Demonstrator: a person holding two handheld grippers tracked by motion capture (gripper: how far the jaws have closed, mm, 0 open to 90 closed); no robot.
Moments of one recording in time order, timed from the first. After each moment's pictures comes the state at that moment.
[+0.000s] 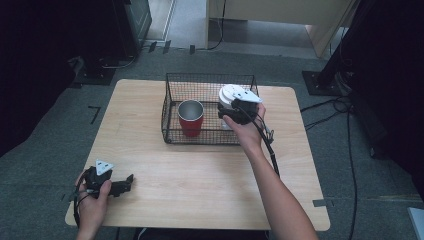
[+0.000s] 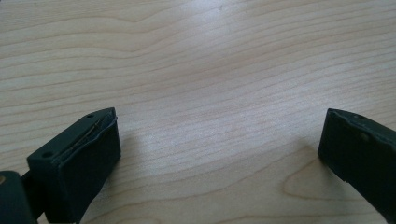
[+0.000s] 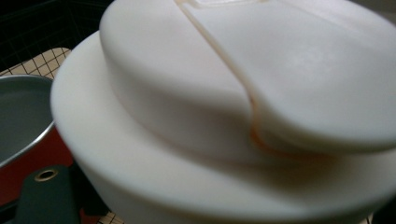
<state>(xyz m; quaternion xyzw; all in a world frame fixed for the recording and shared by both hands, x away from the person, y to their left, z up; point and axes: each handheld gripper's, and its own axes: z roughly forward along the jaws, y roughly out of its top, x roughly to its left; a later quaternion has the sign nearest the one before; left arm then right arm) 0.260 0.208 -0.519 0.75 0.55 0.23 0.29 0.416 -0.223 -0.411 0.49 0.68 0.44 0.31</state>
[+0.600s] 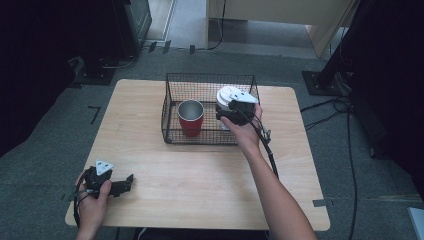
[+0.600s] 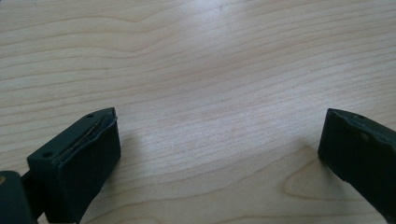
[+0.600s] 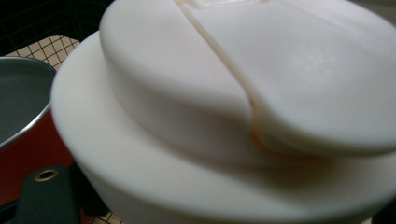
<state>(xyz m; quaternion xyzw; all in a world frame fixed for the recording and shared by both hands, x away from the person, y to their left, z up) 0.260 0.208 -0.519 0.75 0.56 0.23 0.29 0.420 -0.217 -0.420 0.49 0.69 0.43 0.31</state>
